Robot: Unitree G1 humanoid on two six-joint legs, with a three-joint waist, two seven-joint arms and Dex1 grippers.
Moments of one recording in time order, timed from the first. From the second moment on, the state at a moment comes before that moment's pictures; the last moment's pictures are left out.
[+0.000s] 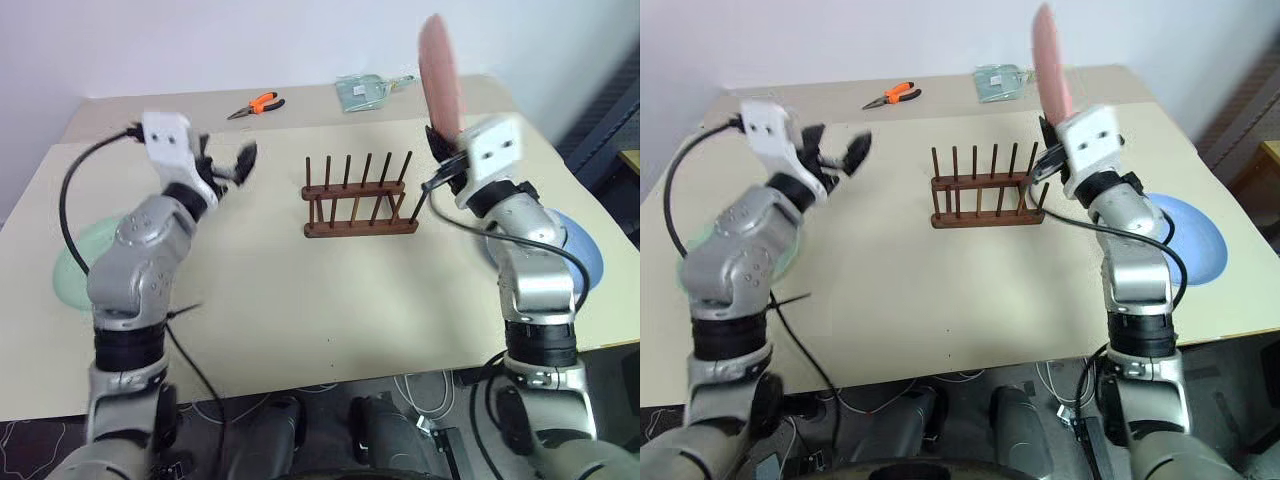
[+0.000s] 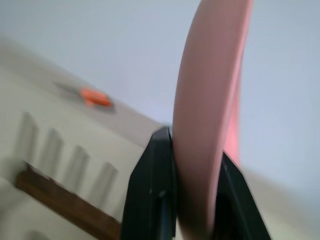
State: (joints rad) left arm -0.46 0.45 0.10 -0.28 -0.44 0.60 -0.29; right arm -0.53 -0.32 -0.22 -0.23 0.21 0.40 0.42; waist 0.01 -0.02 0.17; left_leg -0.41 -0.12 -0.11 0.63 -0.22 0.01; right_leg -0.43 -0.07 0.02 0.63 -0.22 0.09
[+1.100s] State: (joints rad) left arm -0.21 0.47 -0.10 -0.41 -0.43 0.54 -0.61; right arm -0.51 -0.37 -0.19 -0.26 0.38 0.60 0.24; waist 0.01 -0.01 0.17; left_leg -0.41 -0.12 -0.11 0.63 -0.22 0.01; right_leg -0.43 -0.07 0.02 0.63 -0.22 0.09
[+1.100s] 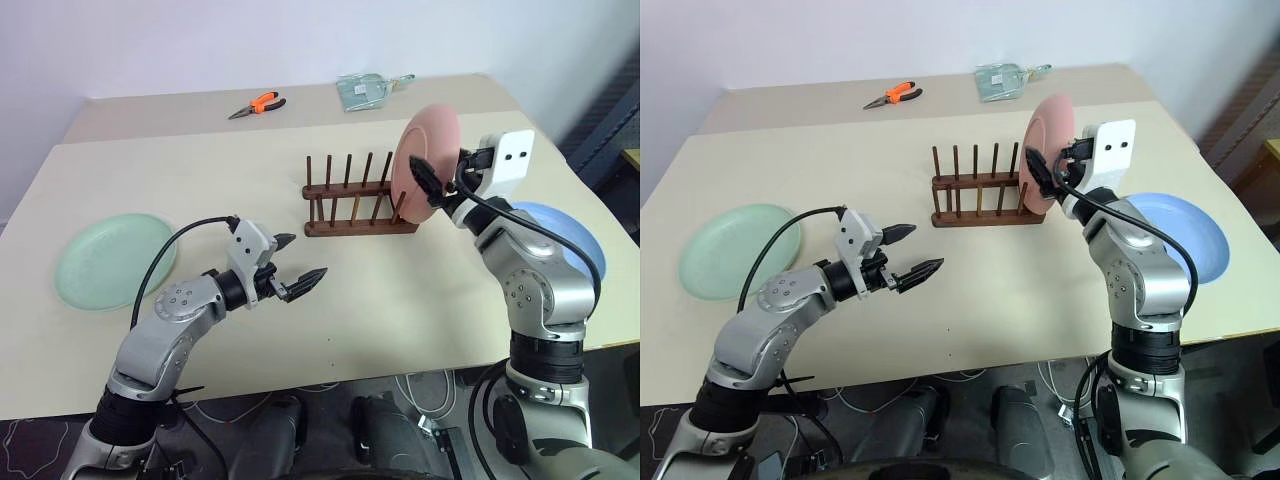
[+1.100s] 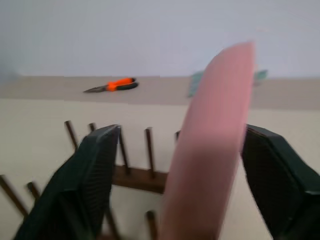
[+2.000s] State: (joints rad) left arm -0.29 0.12 0.86 -0.33 -0.37 0.94 0.42; right arm -0.58 -0.48 0.25 -0.27 0.12 0.15 0.64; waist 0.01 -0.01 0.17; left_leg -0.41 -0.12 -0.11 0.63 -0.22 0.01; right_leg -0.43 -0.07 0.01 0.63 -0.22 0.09
